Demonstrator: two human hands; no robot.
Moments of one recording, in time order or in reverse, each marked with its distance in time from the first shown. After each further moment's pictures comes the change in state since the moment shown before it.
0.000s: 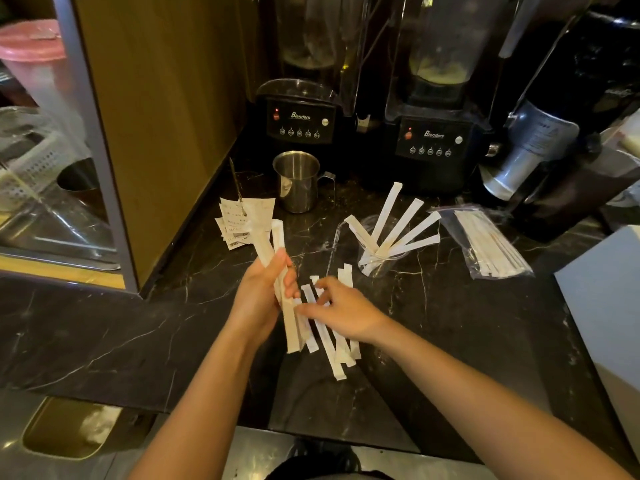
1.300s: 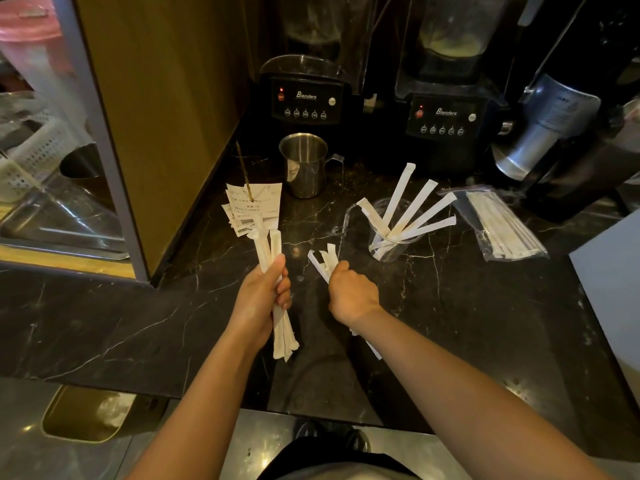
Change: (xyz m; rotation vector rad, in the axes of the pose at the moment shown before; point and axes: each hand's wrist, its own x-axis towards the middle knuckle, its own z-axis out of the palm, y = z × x) left_hand -0.003 -0.019 -0.030 0.063 0.118 -0.146; right_hand 0.033 0.002 0.028 -0.486 0.211 0.187
